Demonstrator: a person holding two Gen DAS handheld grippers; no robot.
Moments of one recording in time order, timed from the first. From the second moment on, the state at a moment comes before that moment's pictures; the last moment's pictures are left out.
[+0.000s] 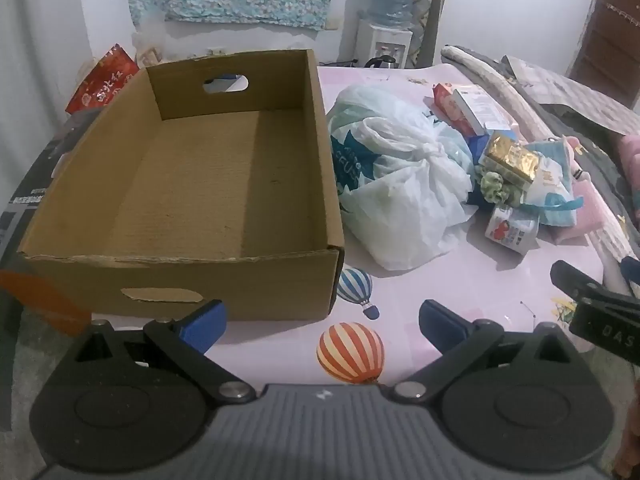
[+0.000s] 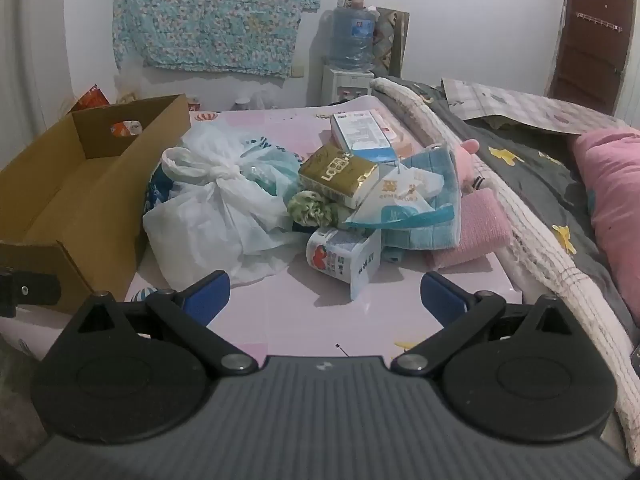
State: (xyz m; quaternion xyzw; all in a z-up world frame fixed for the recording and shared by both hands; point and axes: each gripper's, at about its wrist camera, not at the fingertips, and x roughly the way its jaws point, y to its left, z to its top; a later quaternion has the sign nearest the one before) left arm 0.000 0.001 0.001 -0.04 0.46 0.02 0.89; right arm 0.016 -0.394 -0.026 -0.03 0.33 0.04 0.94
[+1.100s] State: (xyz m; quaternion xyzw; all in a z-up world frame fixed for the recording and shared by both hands) left arm 0.000 0.001 -0.004 -0.02 0.45 0.01 0.89; right arm 0.023 -0.382 -0.026 -0.05 0.35 0.05 0.94
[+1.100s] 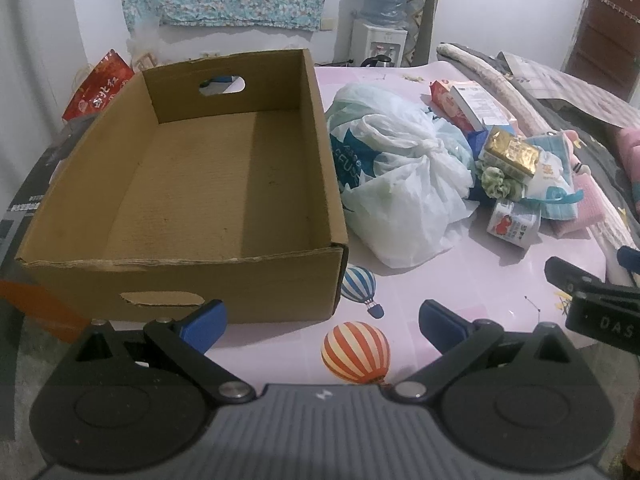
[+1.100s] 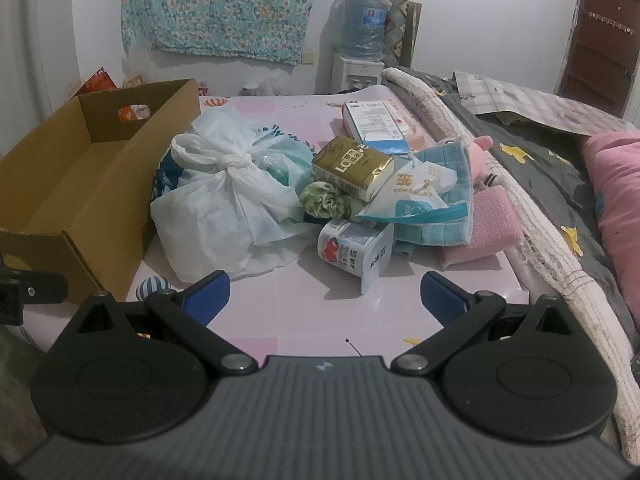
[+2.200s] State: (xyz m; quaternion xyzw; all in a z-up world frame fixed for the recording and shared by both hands) left arm -0.005 0.023 -0.001 -0.04 0.45 0.03 0.89; right arm 0.022 -0.354 -0.018 -0.08 0.34 0.07 0.93
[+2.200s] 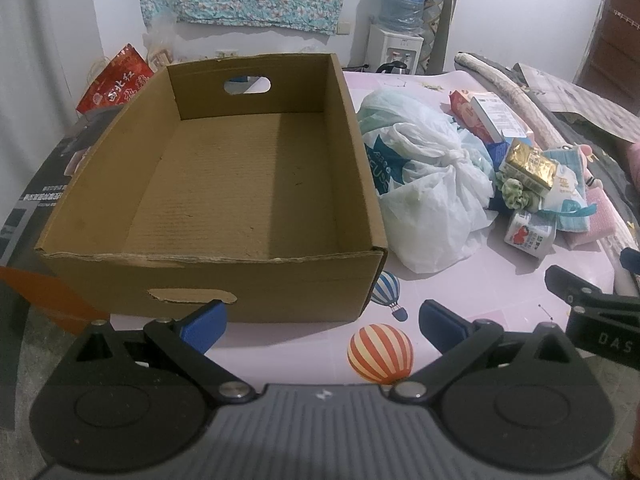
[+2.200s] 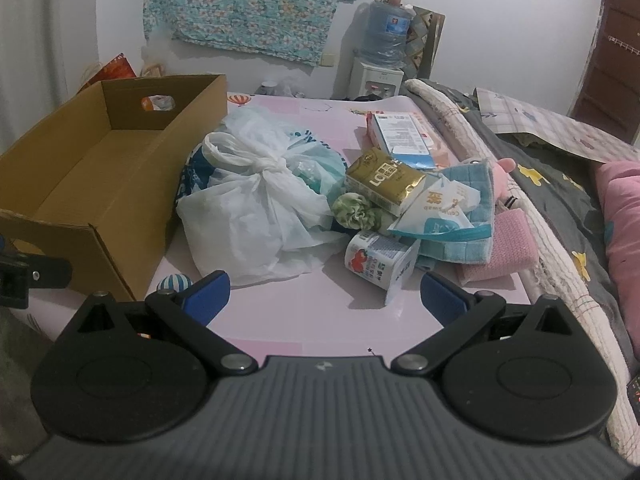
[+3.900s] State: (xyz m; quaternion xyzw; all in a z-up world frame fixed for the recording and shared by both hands) left arm 0.023 -0.050 0.011 0.02 0.43 -0.09 0.90; right arm 0.032 -0.461 -0.059 0.07 0.35 0.00 0.94
